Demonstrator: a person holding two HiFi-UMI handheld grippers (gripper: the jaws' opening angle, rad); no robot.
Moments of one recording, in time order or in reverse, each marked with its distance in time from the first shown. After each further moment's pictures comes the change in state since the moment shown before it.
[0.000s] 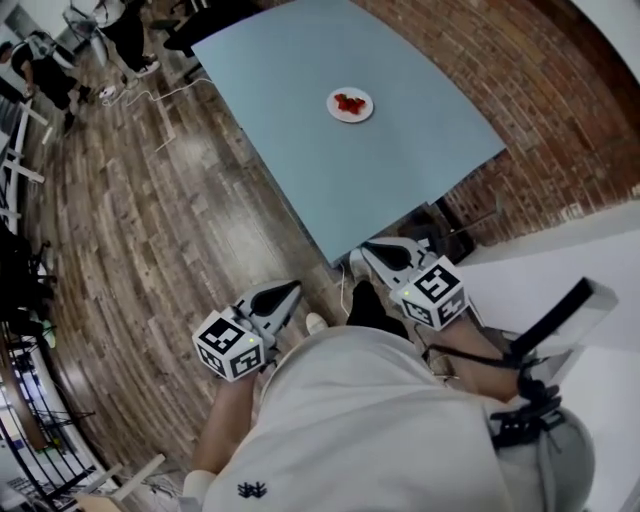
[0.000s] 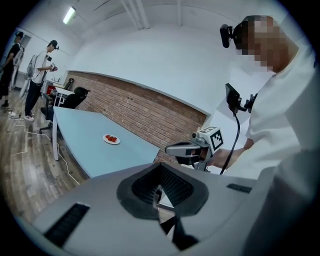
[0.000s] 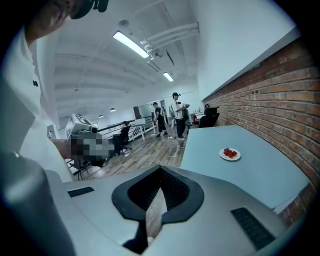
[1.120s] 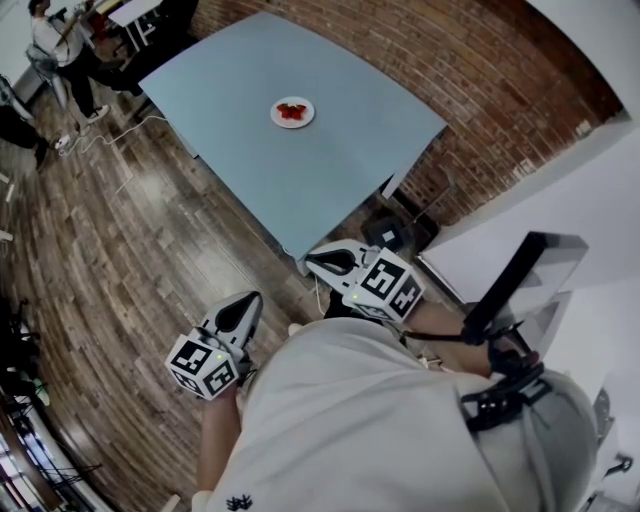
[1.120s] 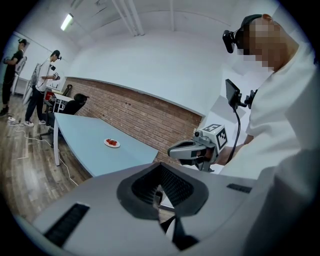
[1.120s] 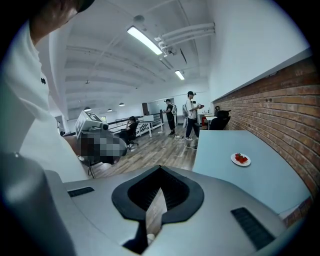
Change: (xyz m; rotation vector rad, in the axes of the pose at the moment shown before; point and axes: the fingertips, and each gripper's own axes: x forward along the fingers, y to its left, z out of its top) left arm -0.039 -0.010 -0.011 0.055 -0.042 -0.008; right arm 0.000 0.071 0.004 -0.097 0.020 0.054
